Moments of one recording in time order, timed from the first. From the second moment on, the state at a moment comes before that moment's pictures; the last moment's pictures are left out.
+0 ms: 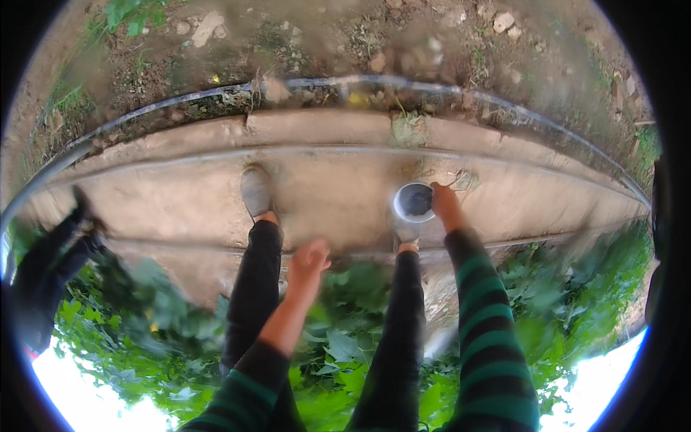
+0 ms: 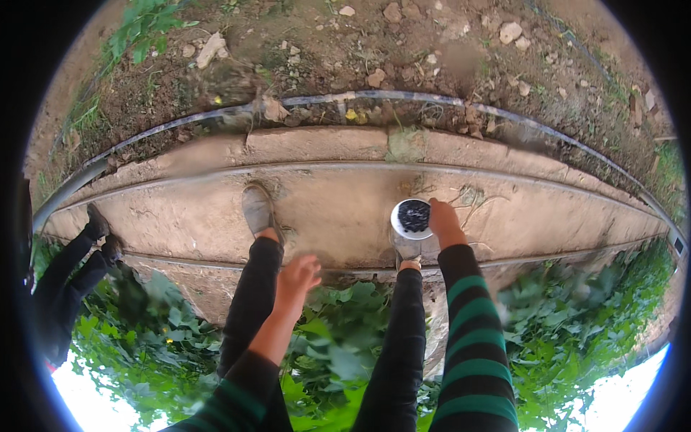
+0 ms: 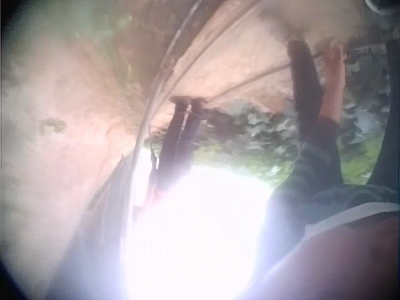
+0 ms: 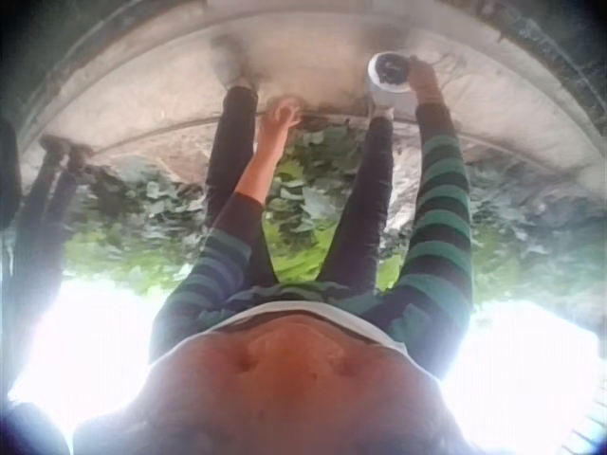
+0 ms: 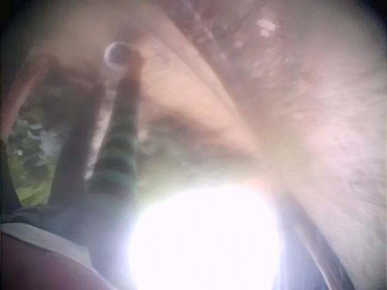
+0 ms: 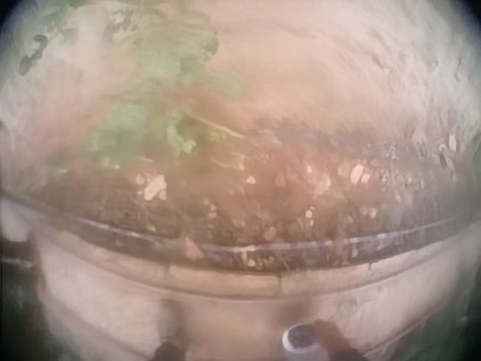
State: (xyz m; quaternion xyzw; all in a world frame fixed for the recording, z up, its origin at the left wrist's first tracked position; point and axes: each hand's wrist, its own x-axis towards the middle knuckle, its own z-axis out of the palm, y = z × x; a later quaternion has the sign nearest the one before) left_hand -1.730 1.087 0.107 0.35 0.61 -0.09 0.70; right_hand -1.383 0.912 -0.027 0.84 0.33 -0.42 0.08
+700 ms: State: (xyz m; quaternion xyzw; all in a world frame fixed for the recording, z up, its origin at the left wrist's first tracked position) left_hand -1.733 1.236 0.169 -0.04 0.43 0.36 0.83; right_hand -1.569 1.234 0.216 0.74 0.51 -0.33 -0.28
